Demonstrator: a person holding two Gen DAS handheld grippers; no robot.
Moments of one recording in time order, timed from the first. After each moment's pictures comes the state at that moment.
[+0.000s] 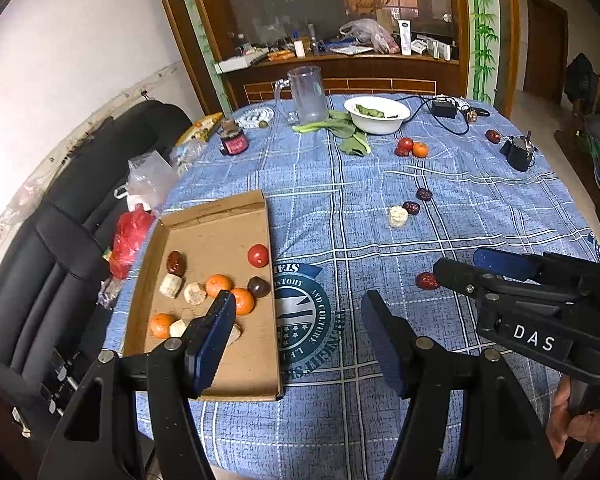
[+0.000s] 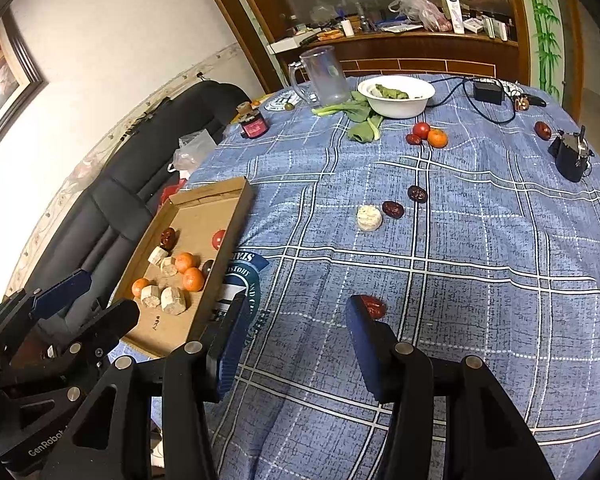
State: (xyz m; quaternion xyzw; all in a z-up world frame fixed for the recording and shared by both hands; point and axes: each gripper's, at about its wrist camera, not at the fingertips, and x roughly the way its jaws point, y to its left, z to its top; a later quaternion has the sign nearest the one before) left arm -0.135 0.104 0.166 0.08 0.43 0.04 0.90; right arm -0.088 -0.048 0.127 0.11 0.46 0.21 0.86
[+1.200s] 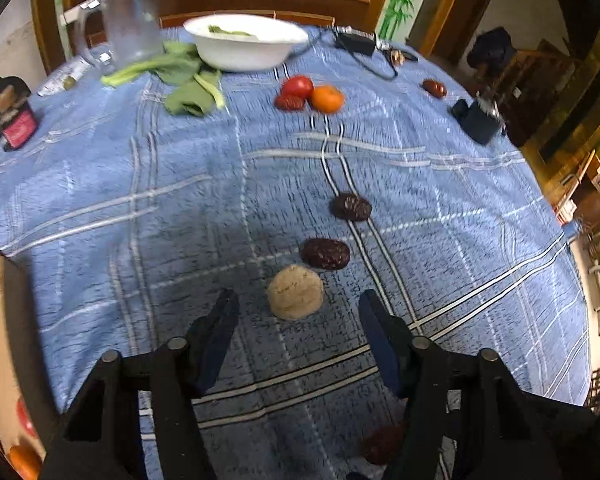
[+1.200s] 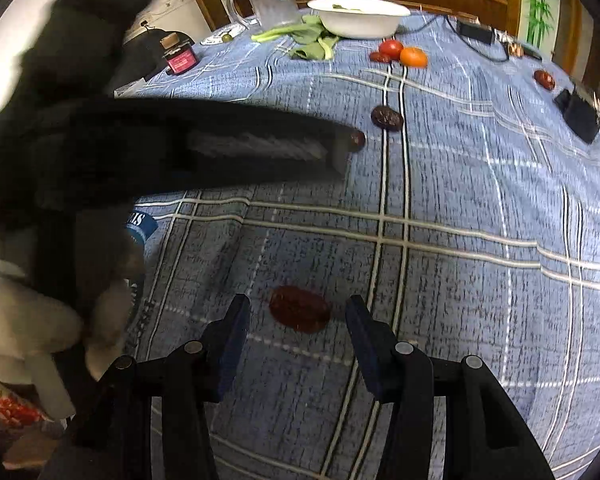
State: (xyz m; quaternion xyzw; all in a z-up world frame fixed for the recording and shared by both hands) left arm 0.075 0.038 0.023 0.02 0.52 -0.20 0.83; right arm -0.031 -0.040 0.029 0.04 0.53 0.14 0.83
